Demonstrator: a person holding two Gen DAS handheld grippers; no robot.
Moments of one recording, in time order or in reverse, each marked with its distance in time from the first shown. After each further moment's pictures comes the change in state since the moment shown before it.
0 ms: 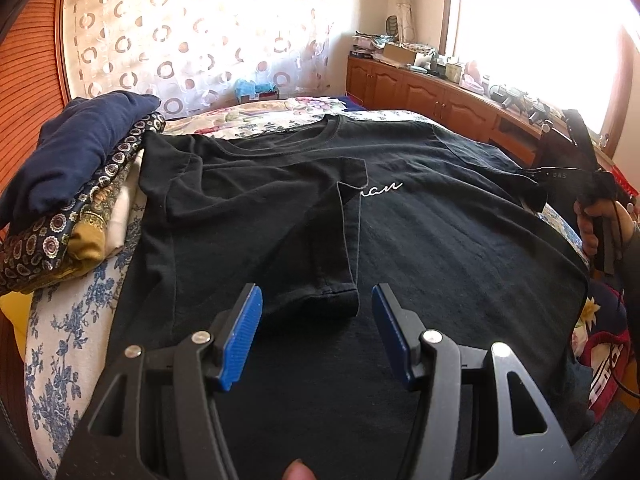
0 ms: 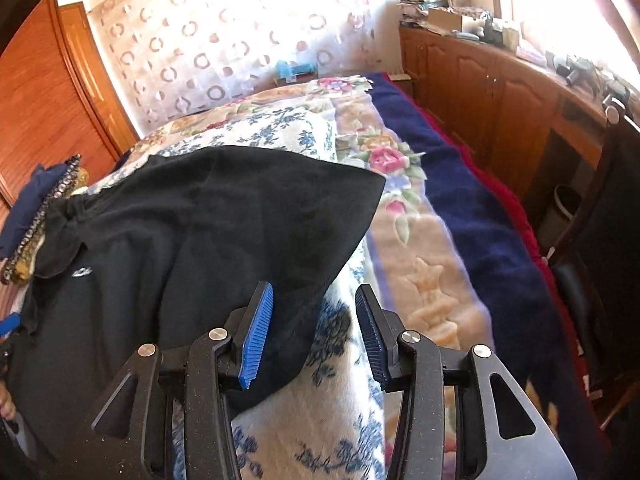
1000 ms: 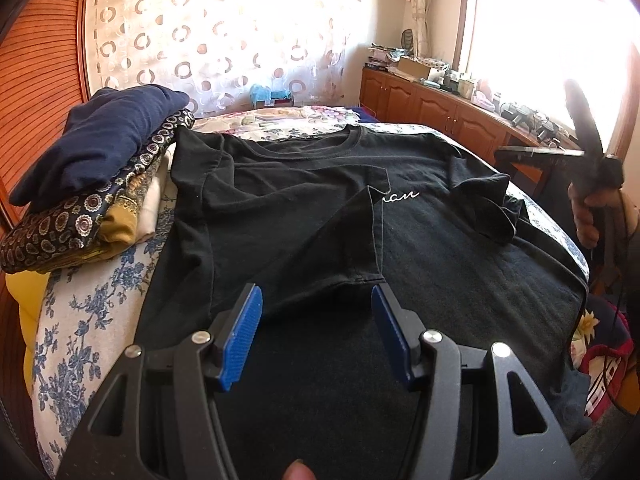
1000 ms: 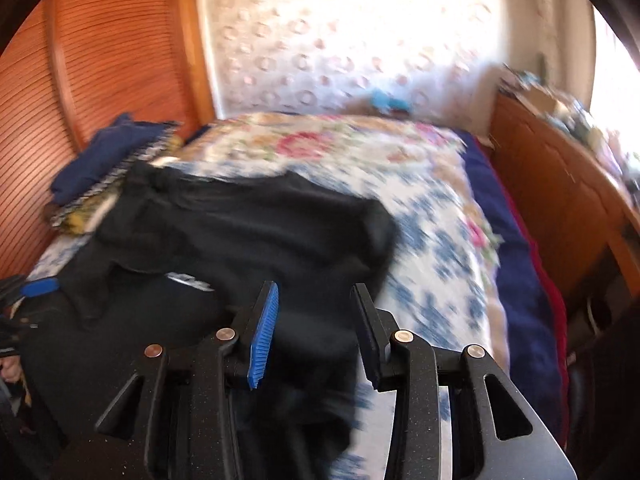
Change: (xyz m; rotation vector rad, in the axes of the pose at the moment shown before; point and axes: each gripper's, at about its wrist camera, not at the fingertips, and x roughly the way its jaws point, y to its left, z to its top) left arm -0.019 0.018 -0.011 -0.054 -0.040 0.022; right arm -0.012 0.110 0.022 -0.269 -0.054 0.132
